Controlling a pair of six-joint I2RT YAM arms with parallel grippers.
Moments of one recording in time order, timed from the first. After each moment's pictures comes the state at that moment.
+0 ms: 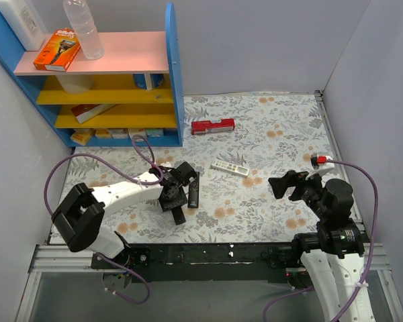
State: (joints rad) left arm -0.86 1.49 0.89 -0.81 -0.30 -1.23; right arm 0.13 0.30 0.59 -0.57 -0.27 0.26
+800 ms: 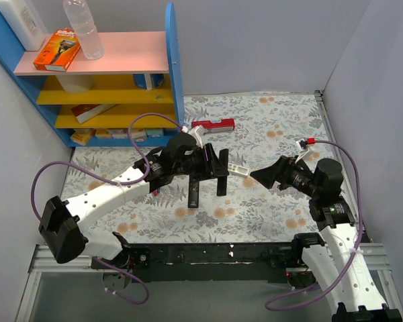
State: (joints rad) left arm -0.86 1.33 1.09 -0.34 0.17 -0.96; right arm 0.13 0.57 0.57 -0.29 -0.69 0.54
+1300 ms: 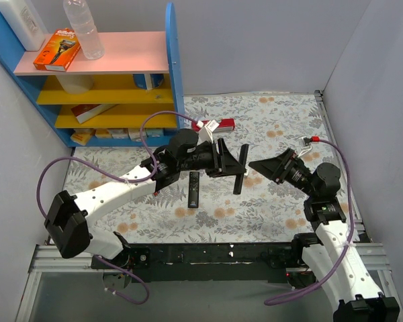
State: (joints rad) left arm -0.87 1.39 1.10 0.00 0.43 -1.04; right arm 0.14 0.61 0.44 0.16 -0.75 1.01
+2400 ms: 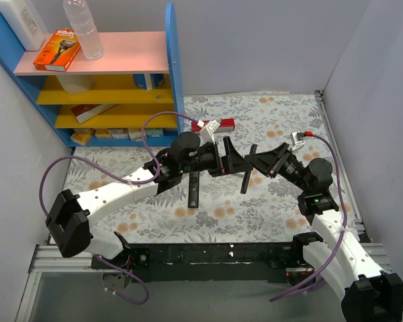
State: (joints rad) left arm -0.90 1.41 1.07 0.12 0.41 -1.03; right arm 0.23 0.76 0.41 0.47 -0.69 1.25
